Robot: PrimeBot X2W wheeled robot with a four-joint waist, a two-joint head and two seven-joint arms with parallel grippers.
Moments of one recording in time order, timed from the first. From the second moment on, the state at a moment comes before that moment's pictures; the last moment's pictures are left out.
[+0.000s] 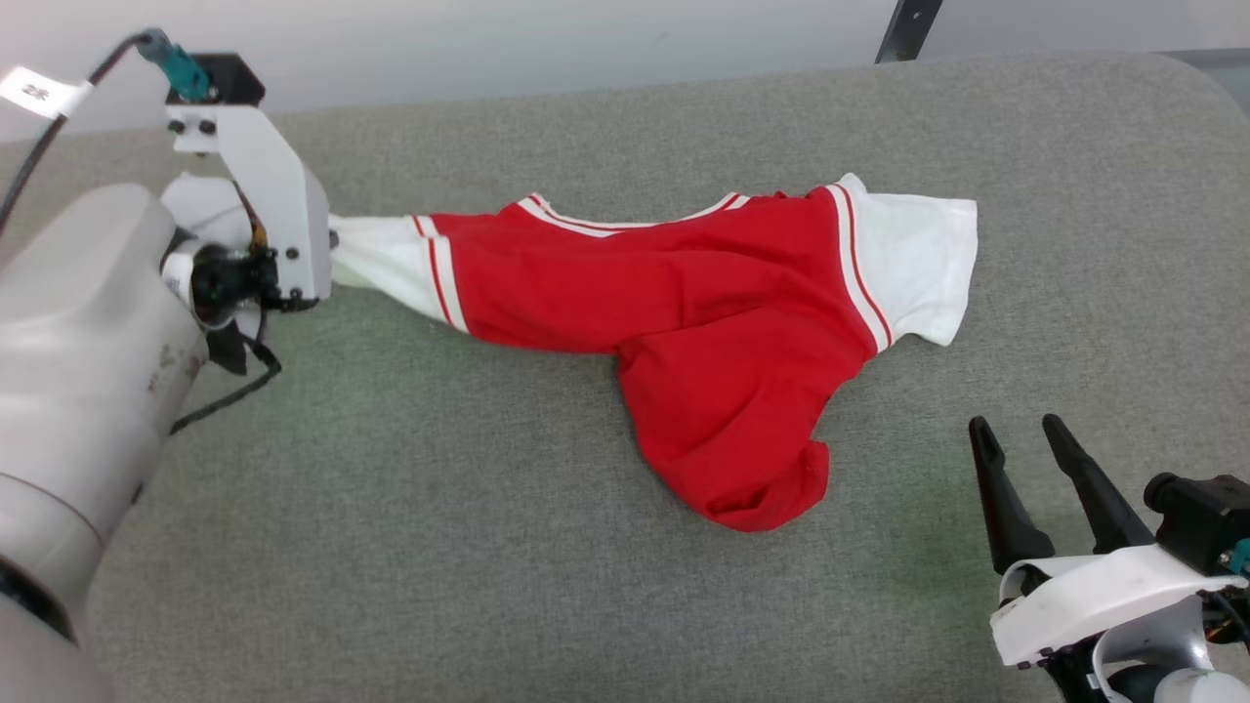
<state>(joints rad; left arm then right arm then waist) -1.31 0.47 -1.22 1.09 -1.38 -0.09 0.53 -0.07 -0.05 0.00 -0.07 0.30 0.13 0.08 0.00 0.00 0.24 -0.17</state>
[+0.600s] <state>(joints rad) -1.24 0.42 -1.22 1.22 -1.32 -0.06 0.25 -0.08 -0.05 -0.01 -0.11 0.30 0.13 0.10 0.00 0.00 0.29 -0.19</state>
